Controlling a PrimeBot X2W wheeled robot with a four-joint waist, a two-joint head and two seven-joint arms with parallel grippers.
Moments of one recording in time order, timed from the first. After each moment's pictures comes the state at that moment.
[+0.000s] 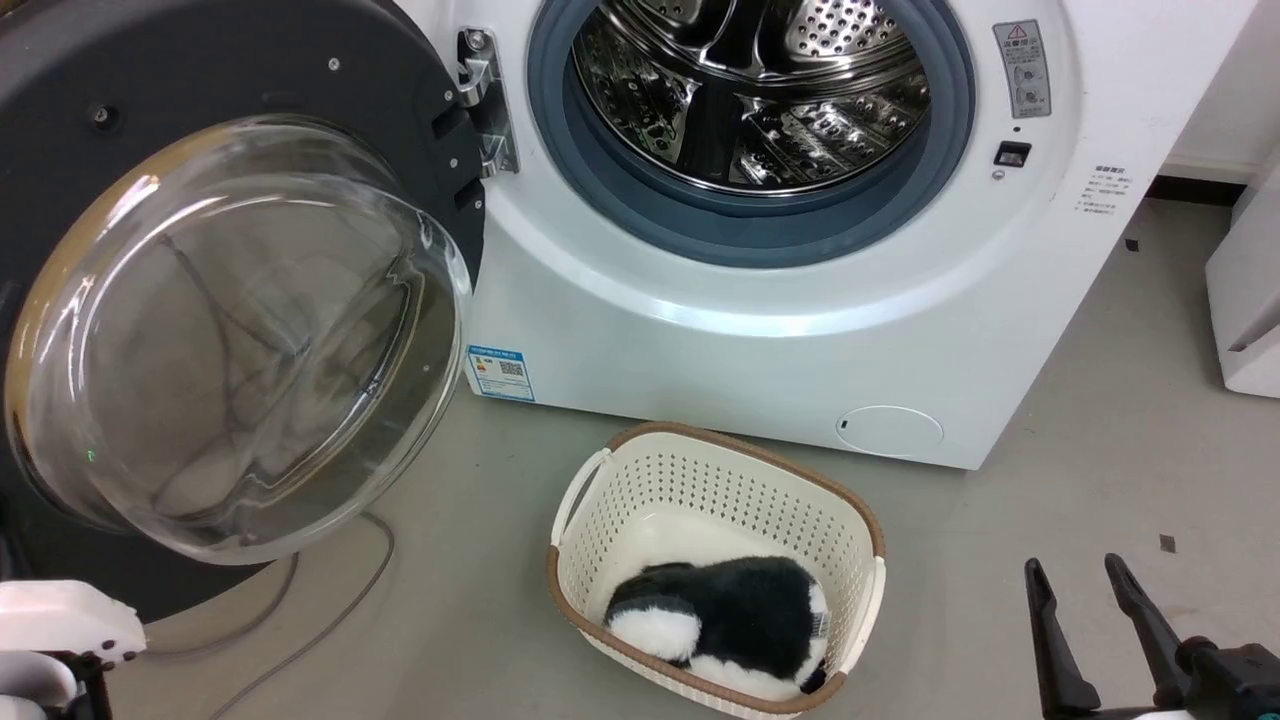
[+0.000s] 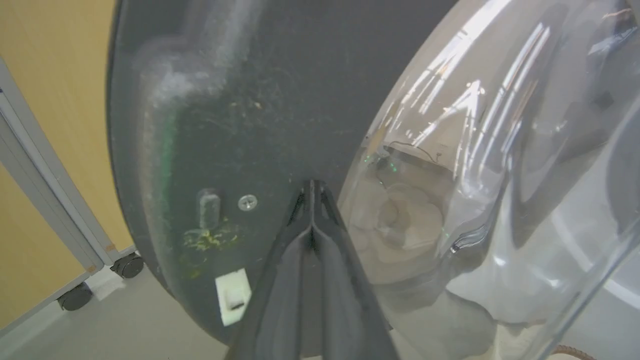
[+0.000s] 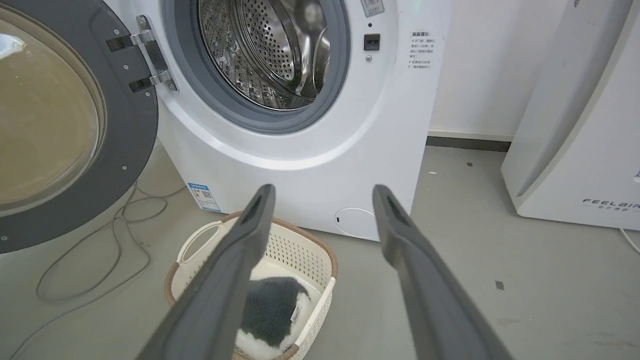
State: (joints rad) left arm -0.17 0.42 0.13 0.42 -0.54 0.22 -0.26; right arm 0.17 -0.05 -0.08 -0.06 0.12 0.13 -0.11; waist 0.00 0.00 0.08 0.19
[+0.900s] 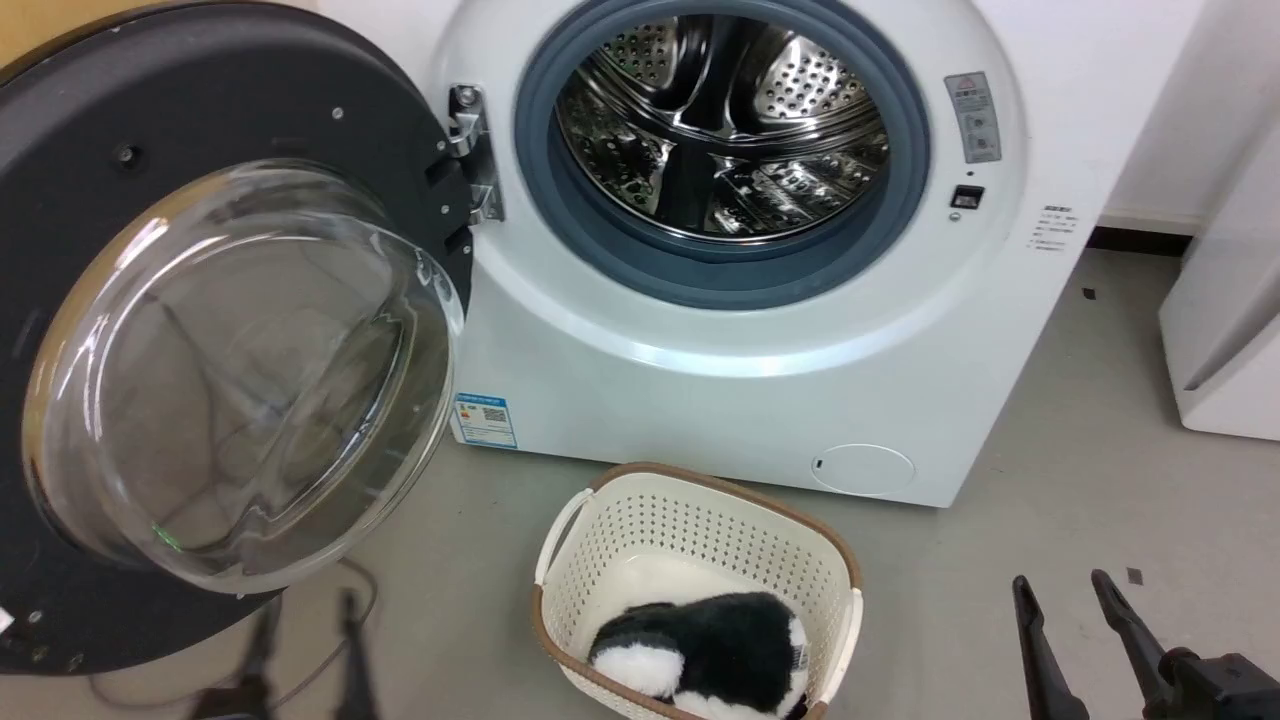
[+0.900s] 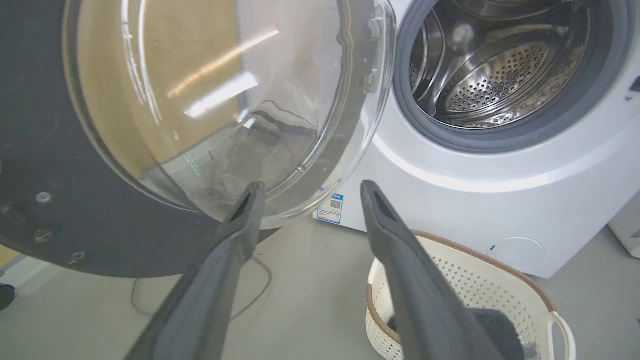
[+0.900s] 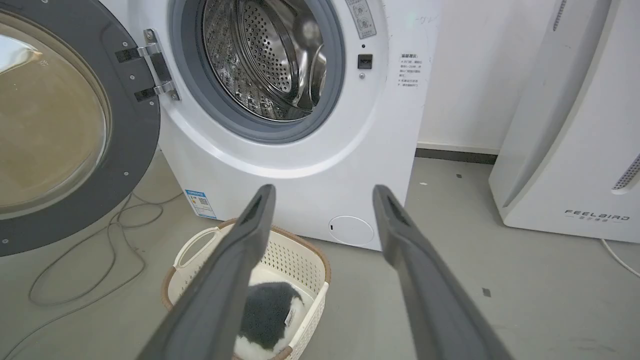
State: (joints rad) left arm 0.13 0.13 0.02 0.13 -0.23 0.15 -0.26; right arm 0.18 -0.05 -0.07 -0.04 0.11 0.13 -0.11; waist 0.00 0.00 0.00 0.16
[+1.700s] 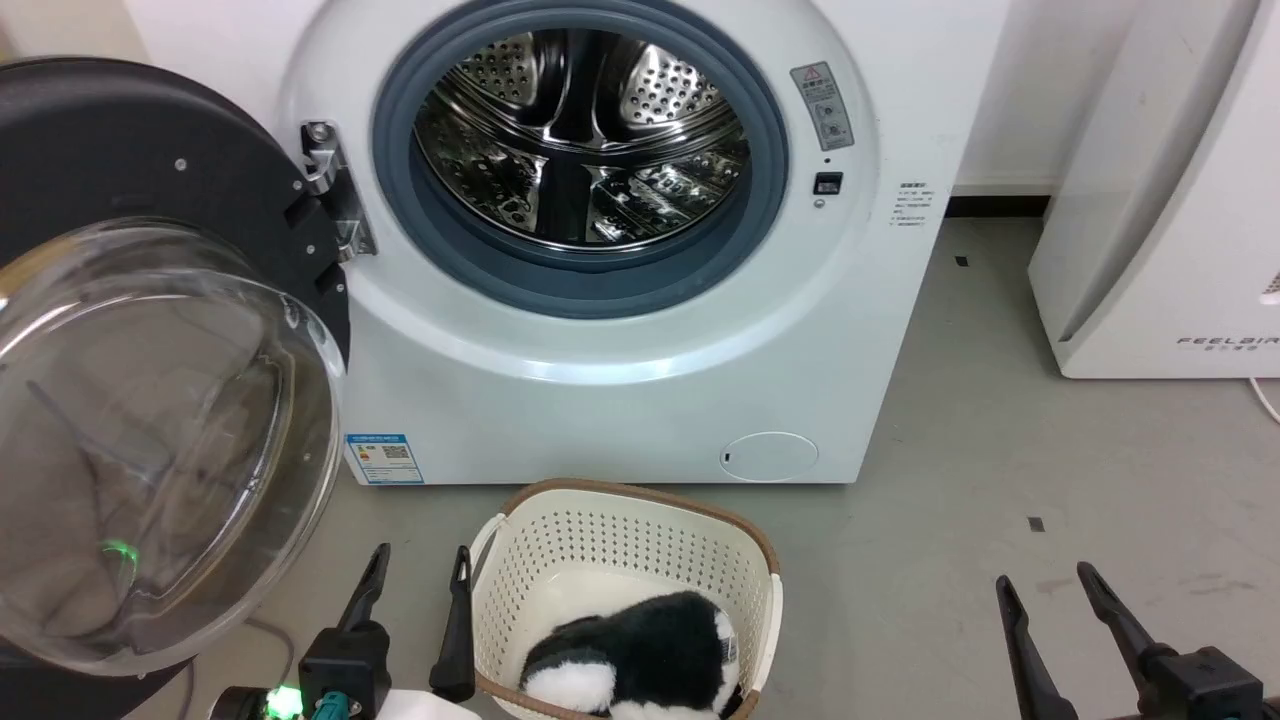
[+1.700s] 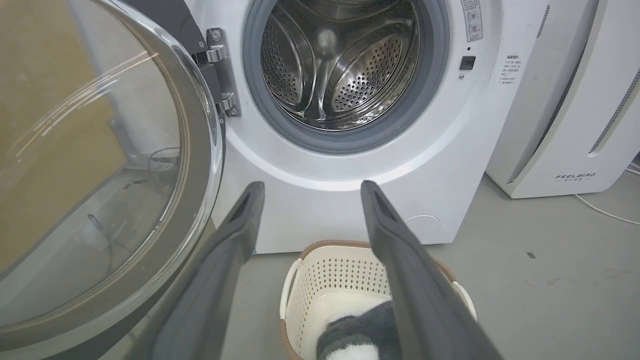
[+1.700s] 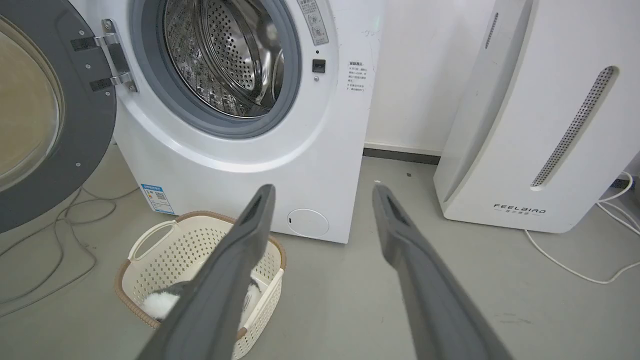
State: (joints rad) left arm 0.04 0.12 -0.16 0.13 -0.12 0.11 -0.21; right arm 0.19 -0.05 -0.06 -0.11 0.02 0.13 -0.07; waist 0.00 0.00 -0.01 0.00
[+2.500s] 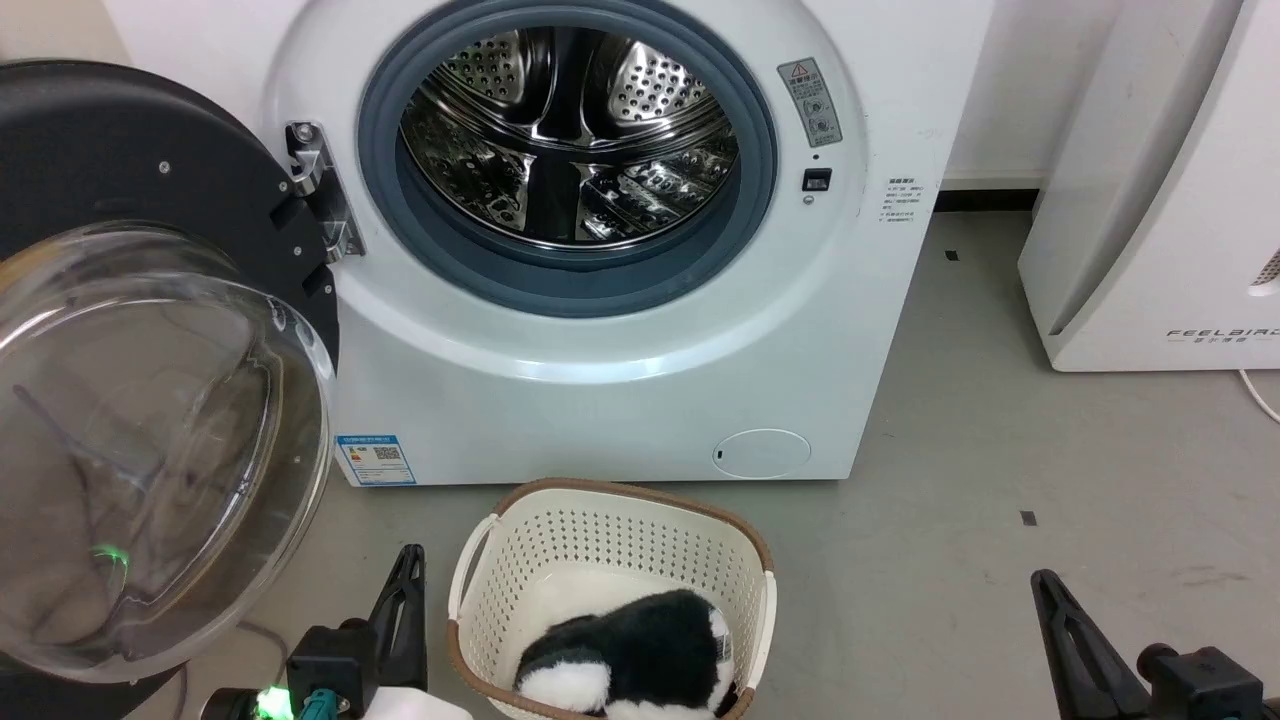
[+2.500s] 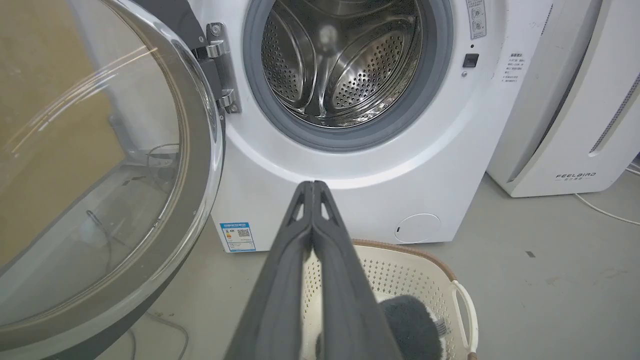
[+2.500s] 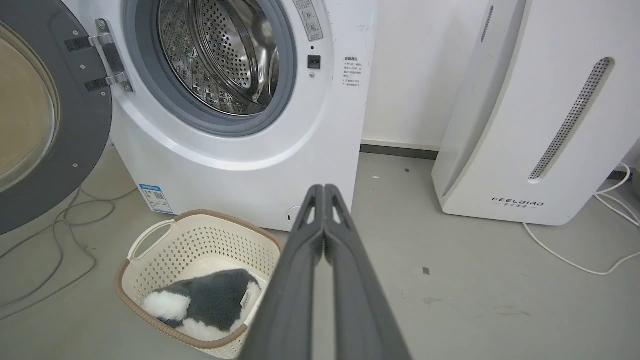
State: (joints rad) left arm 0.04 0.13 -0.15 0.13 -0.13 0.11 -0.20; right arm 0.19 -0.05 -0.05 -0.10 0.03 0.13 -0.07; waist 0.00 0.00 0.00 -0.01
